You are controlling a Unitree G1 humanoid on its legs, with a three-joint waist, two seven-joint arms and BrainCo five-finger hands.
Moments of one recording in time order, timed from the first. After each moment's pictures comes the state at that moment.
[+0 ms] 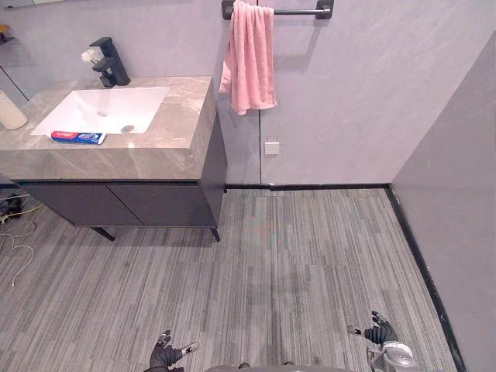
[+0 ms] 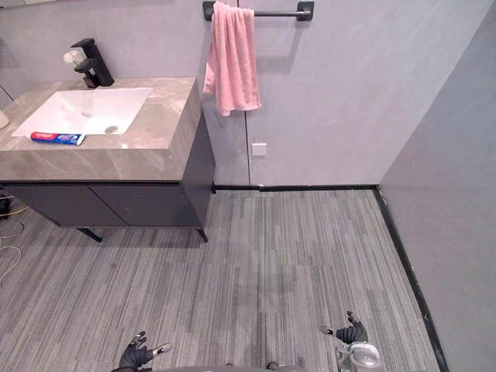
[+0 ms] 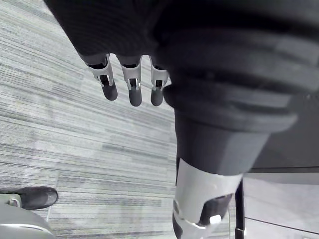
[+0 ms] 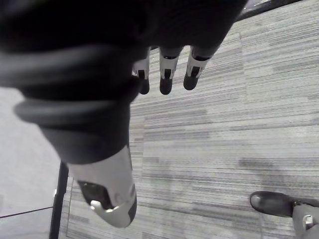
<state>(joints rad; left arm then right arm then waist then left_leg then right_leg) 0.22 0.13 0.12 0.91 -0.07 -0.14 0.09 0.05 -0.20 -0.24 0.97 -0.07 -0.04 -0.06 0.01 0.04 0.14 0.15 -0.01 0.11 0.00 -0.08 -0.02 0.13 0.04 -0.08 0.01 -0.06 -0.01</state>
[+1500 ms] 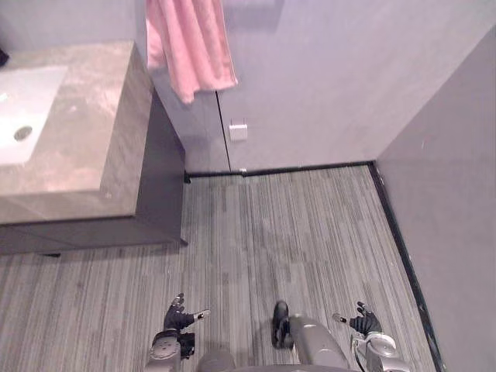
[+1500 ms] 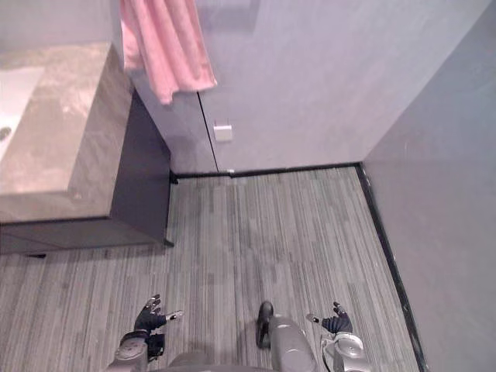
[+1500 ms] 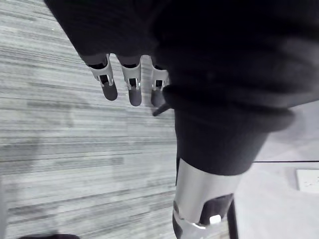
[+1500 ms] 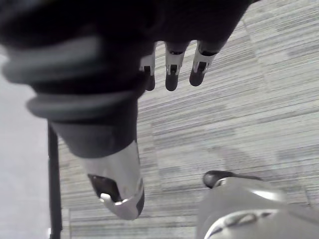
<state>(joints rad) 0.10 0.11 0.04 0.85 -0.05 -0.14 0.11 0.04 -0.10 -0.19 0.91 0.03 -0.05 -0.11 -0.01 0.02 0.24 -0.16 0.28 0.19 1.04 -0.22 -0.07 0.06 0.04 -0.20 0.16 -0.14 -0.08</state>
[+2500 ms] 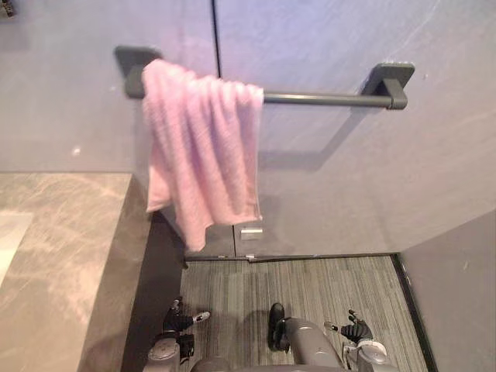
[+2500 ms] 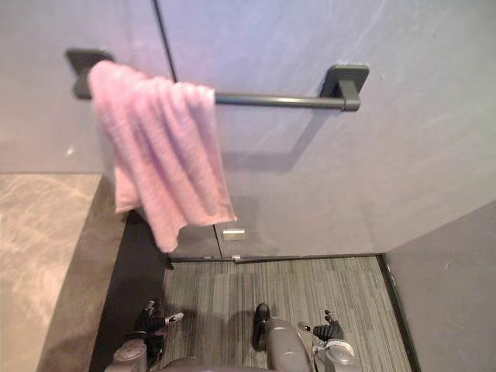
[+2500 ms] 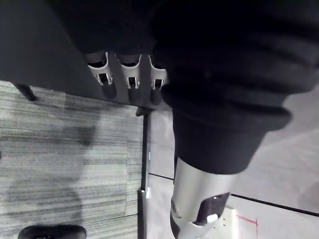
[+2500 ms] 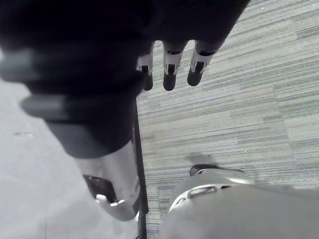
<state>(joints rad) 0.06 0.10 0.06 0.92 -0.07 -0.14 0.11 0.05 -0.09 -0.19 0.96 -0.01 -0.04 -0.11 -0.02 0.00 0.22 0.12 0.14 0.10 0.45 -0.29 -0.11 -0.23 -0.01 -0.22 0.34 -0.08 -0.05</state>
